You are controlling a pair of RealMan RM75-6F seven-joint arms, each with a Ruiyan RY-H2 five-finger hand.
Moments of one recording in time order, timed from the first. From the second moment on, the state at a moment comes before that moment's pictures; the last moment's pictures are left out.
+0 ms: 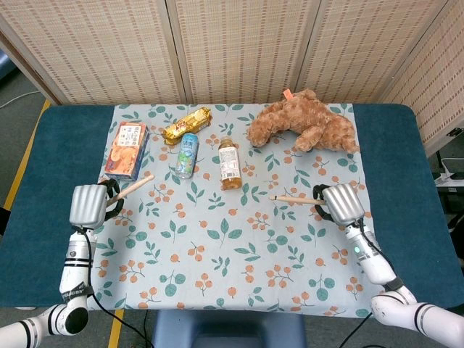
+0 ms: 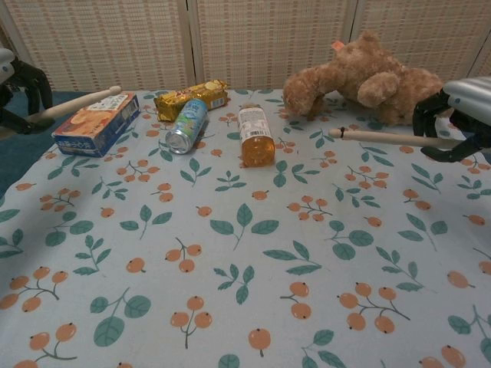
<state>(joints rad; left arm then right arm) -0.51 -1.49 -0.28 -1.48 1.13 1.28 0.46 0.53 -1.45 0.16 -1.29 -1.39 1.13 -0.16</state>
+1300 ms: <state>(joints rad) -0.66 -1.40 -0.53 -1.72 0.87 1.14 0.17 0.68 -1.46 0.35 -1.54 -1.40 1.23 0.08</state>
